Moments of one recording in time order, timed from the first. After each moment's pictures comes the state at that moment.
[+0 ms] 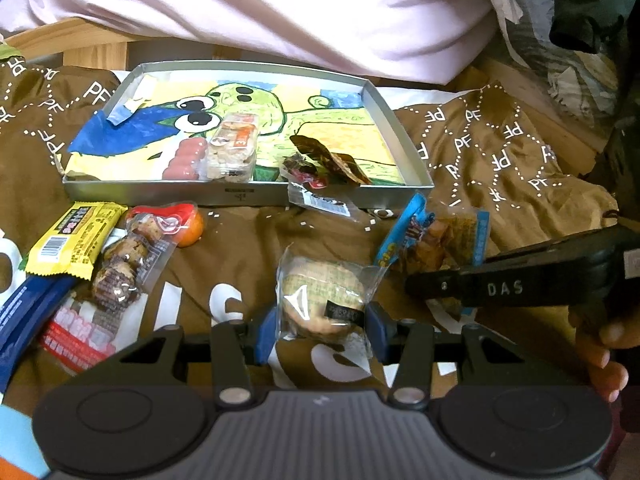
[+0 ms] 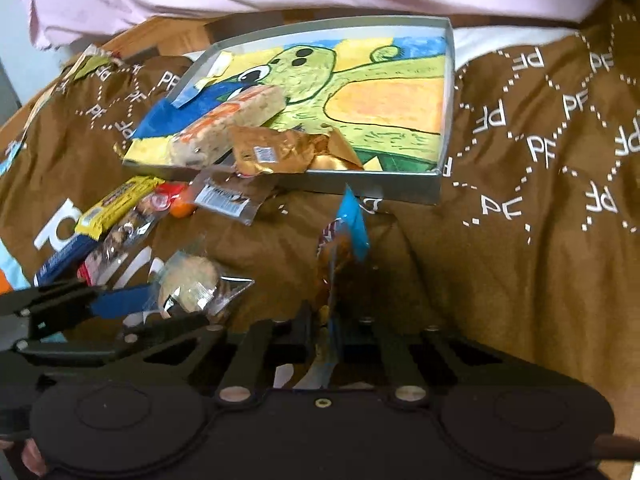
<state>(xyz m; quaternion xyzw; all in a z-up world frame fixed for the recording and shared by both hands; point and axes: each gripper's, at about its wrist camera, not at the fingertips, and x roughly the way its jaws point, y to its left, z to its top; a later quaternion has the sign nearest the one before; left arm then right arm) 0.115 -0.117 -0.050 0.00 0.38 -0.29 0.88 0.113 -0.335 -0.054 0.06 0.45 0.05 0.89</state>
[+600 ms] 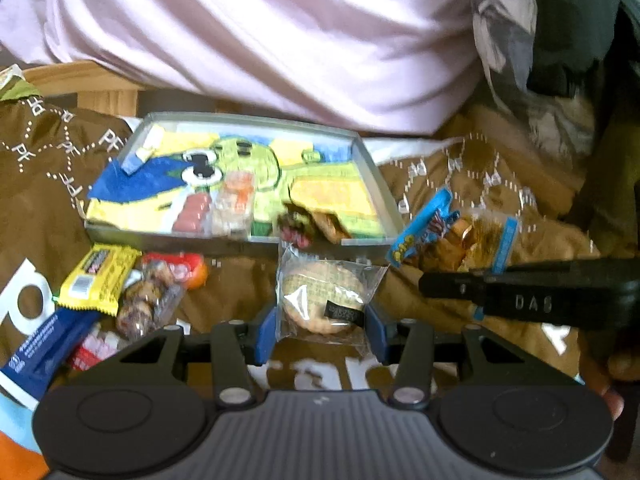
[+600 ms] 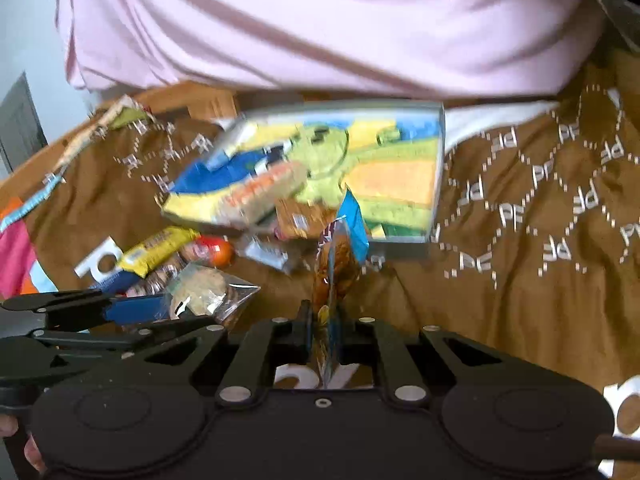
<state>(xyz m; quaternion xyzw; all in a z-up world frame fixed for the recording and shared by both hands) 0.097 -0.107 -0.010 -0.03 0.33 -0.29 0.90 0.067 -0.334 -0.004 0.06 0.34 0.06 0.94</state>
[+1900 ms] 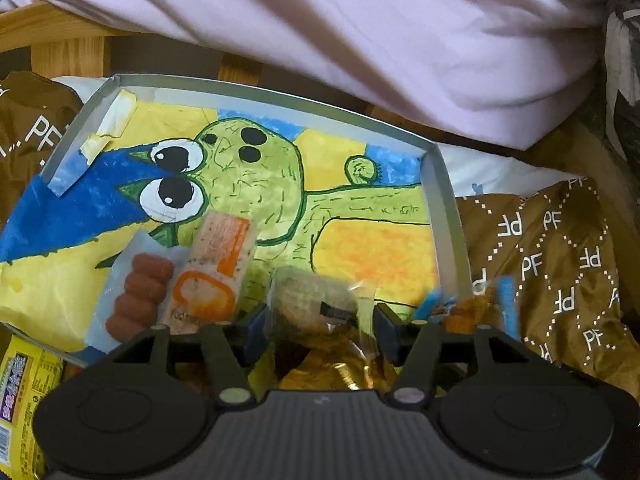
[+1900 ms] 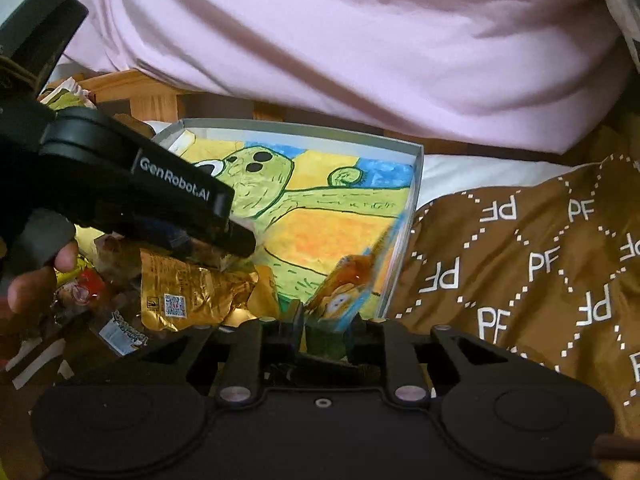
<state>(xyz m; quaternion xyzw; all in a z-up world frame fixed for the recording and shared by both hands) 0.276 -0.193 -0.018 -0.07 0.44 -0.23 0.86 0.173 -0.360 -0.037 -0.03 0.32 0.00 0.95</state>
